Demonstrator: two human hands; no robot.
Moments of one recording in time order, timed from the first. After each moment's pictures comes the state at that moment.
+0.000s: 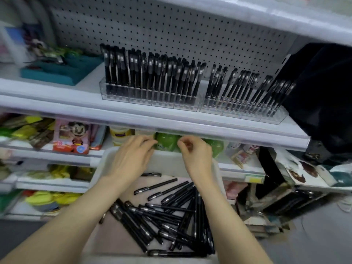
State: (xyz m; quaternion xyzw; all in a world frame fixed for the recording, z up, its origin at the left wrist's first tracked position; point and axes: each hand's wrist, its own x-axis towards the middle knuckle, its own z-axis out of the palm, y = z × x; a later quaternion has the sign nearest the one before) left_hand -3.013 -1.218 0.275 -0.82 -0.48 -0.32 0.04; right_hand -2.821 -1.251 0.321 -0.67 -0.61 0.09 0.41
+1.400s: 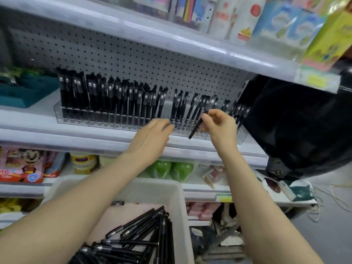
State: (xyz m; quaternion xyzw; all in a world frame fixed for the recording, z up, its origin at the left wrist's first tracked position) left_hand -2.876 -1.164 0.381 -0.87 -0.41 -0.28 0.09; right_hand -2.680 -1.204 0.446 -0.62 -0.53 0.14 0.56
